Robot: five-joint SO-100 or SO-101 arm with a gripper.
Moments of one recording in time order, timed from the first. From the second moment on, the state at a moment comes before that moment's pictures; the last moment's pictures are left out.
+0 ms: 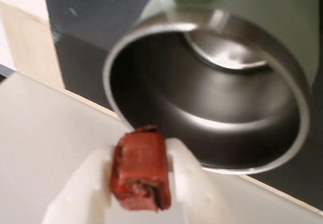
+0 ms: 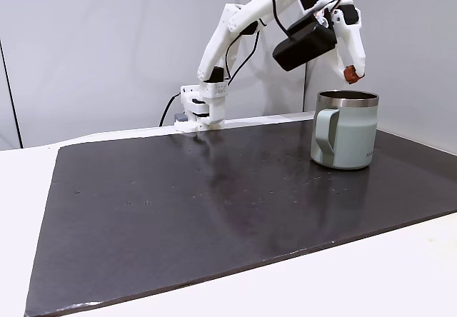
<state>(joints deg) -24.7 64.3 28.6 89.2 9.1</state>
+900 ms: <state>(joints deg) -25.0 64.2 30.1 90.9 9.2</state>
